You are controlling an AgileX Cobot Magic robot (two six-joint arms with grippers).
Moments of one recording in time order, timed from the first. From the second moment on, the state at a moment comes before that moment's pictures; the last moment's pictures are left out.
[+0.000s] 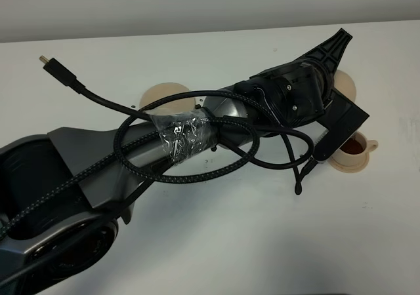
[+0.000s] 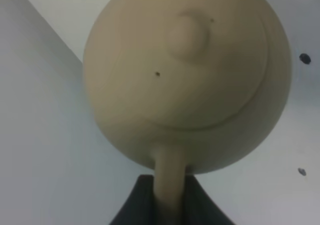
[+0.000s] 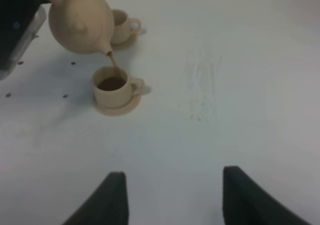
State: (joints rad) left arm -0.95 2.27 -1.86 0.82 0.51 0.95; right arm -0.07 -0.01 -0.49 0.10 1.09 -0.11
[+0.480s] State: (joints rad) left arm -0.95 2.27 -1.86 0.83 0.50 0.95; right arm -0.07 -0.01 -0.49 0.10 1.09 -0.11
